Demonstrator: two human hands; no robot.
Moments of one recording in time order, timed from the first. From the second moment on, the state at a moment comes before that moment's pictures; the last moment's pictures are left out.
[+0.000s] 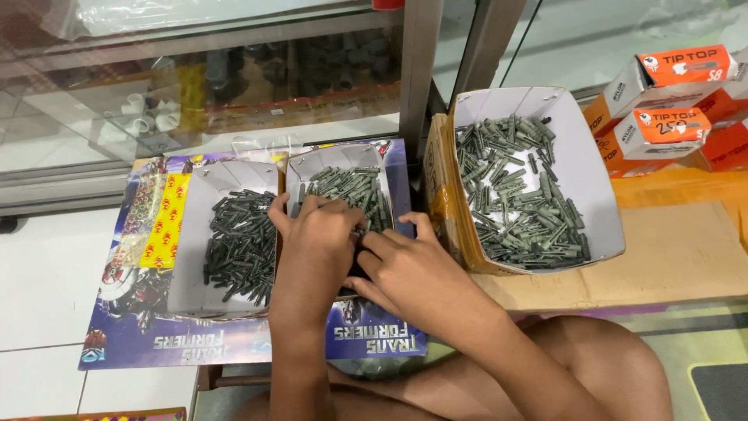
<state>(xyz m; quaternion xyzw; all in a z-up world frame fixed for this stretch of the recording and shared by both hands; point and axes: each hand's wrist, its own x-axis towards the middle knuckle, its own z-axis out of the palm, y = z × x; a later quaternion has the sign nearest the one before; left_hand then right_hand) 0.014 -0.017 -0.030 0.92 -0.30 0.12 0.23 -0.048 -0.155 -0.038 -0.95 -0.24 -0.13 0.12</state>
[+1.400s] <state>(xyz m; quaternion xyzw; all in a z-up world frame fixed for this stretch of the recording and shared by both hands) -0.030 -0.038 0.039 0.84 -0.38 0.20 0.33 -0.092 -0.196 0.047 -0.91 -0.27 -0.20 0.24</state>
